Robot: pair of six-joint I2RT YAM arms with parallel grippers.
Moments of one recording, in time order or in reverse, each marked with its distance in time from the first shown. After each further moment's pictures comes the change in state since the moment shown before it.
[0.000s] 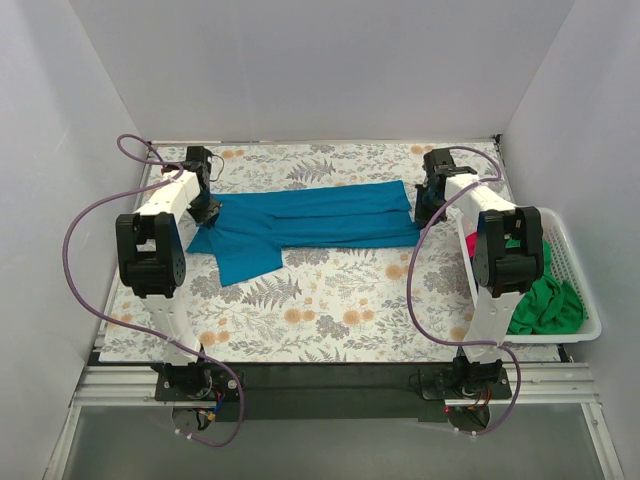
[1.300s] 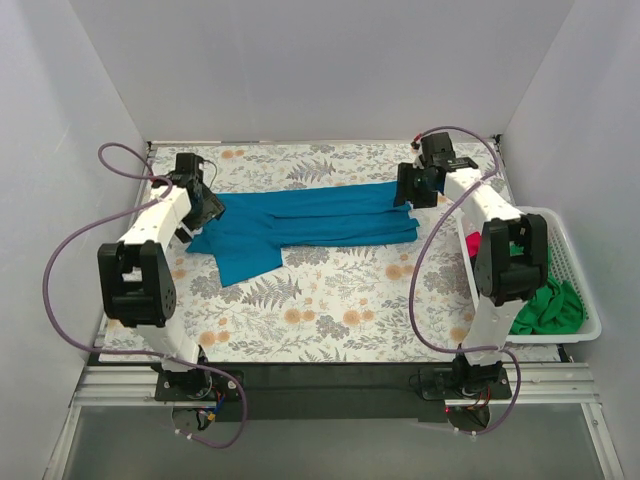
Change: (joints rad) left arm 0.000 -0.207 -0.168 0.059 -0.023 -0.027; right arm 0.039 -0.043 0.091 0.061 -0.135 -0.023
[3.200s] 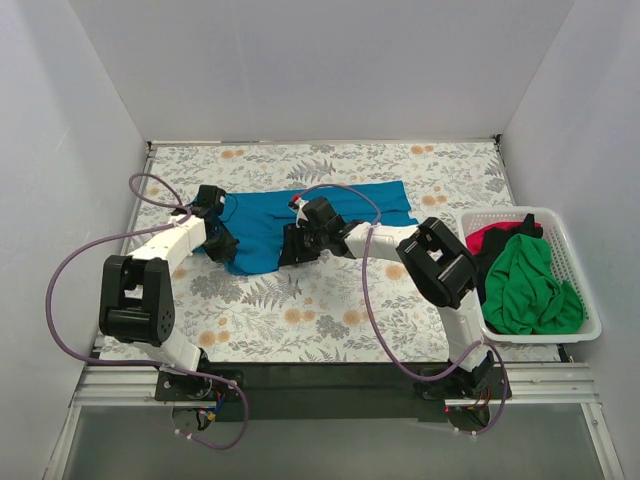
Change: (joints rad) left arm -0.120 -0.164 -0.389 0.135 0.186 -0.015; right arm 0.629 0.206 -0.183 0.684 -0.254 0.351
